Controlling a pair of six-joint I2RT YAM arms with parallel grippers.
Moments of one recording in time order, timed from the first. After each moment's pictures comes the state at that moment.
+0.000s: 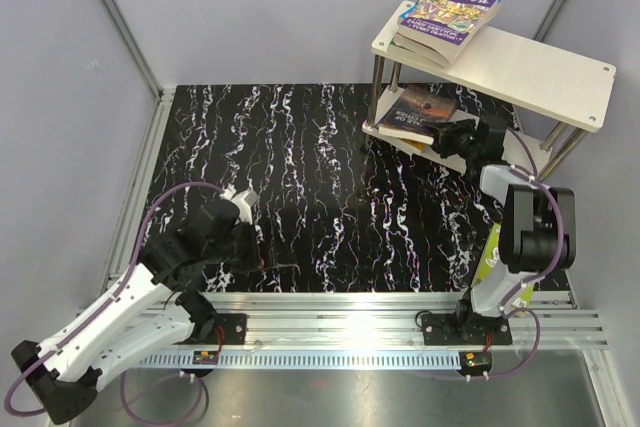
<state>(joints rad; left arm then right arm) -0.72 0.70 0.73 -0.82 0.27 -0.86 -0.10 1.66 0.91 0.36 -0.47 1.44</state>
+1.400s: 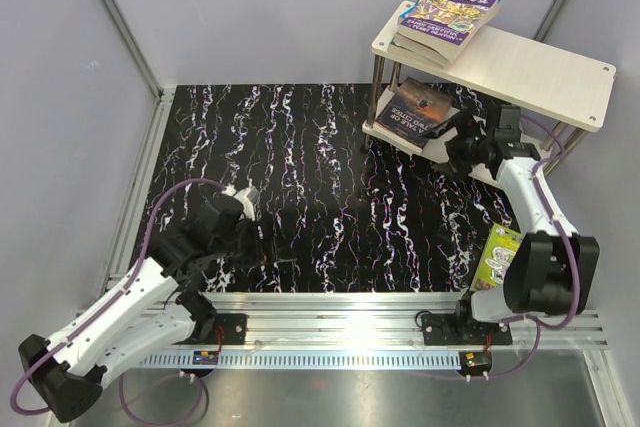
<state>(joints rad) -0.68 0.75 0.71 -0.79 0.24 -0.82 -0.08 1.46 1.14 -0.45 -0.46 1.00</state>
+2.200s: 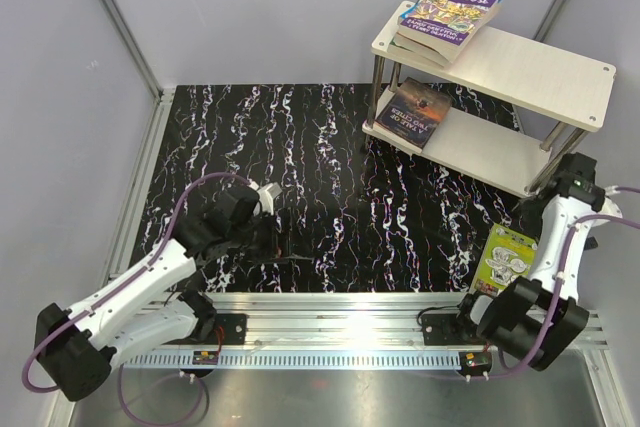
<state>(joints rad) -0.68 0.92 0.70 -0.61 0.43 -0.81 -0.53 1.15 1.06 -1.10 0.35 0.81</state>
